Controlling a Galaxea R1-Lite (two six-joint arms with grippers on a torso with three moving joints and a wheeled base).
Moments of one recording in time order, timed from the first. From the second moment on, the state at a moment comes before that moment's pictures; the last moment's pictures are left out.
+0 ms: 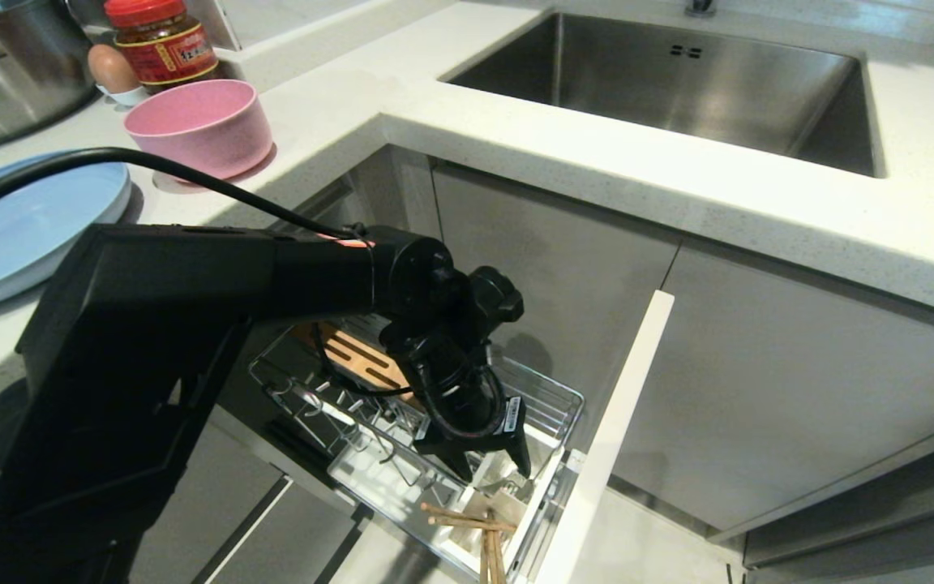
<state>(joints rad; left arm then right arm) -0.70 2.24 -1.95 1.06 -0.23 -0.46 -0.01 0.00 0.00 -0.01 -0.05 0.10</state>
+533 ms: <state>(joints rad) -0.69 2.16 -1.94 1.07 -0.21 -0.47 -0.01 0.00 0.00 -0.01 -0.05 0.10</state>
